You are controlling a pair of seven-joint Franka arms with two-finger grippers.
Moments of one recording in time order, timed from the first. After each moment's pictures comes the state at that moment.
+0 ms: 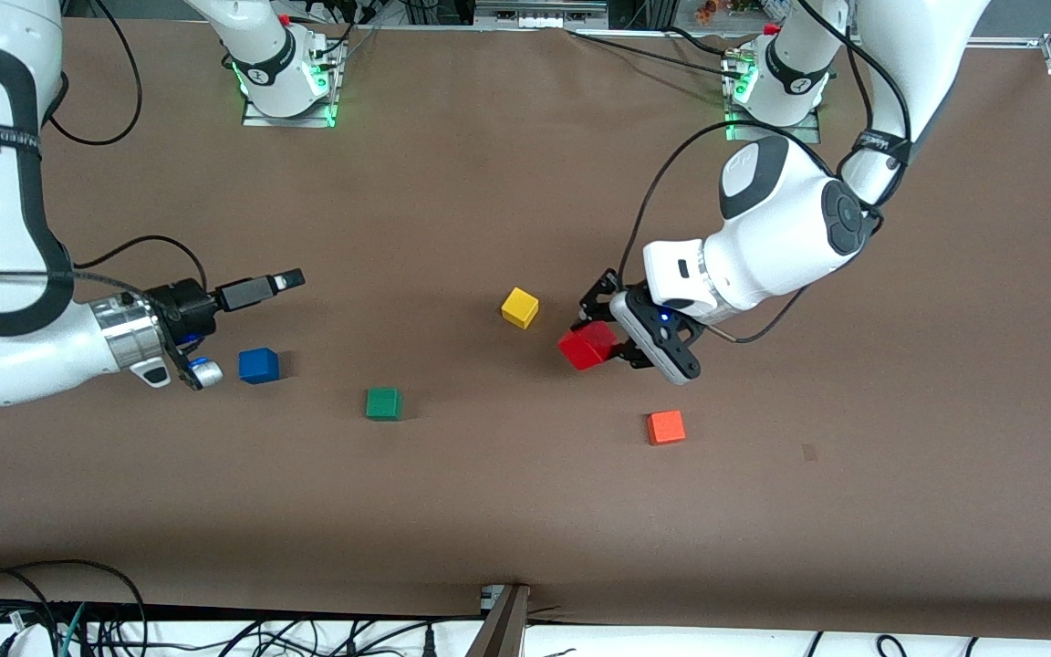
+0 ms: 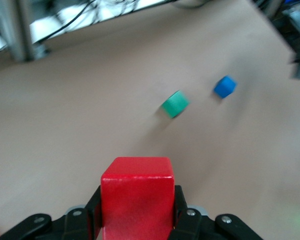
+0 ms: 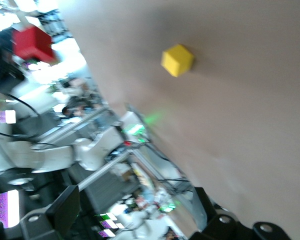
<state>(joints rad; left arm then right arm) 0.09 0.50 -0.70 -1.64 -0.38 2.44 0.47 0.00 0.63 -0.02 -1.39 1.00 1.27 -0.10</state>
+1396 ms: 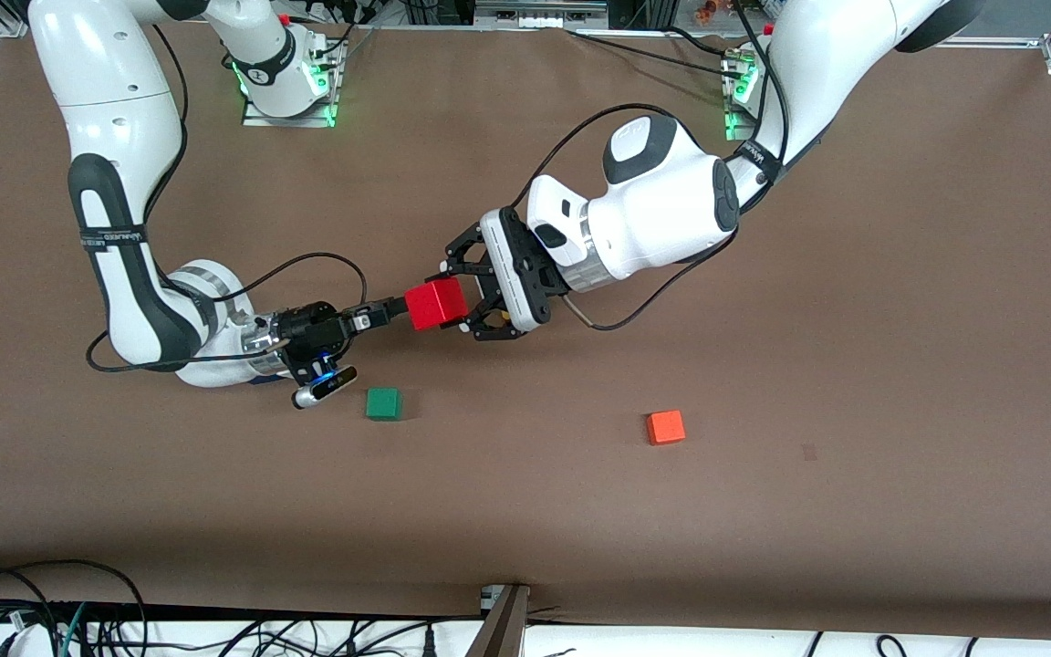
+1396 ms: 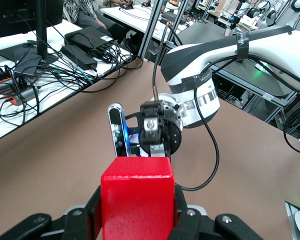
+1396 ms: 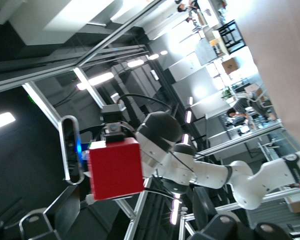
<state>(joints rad) -0.08 0.73 -0.84 -1.40 -0.42 2.66 0.75 0.14 0.73 -0.01 -1.66 1.81 1.31 -0.29</state>
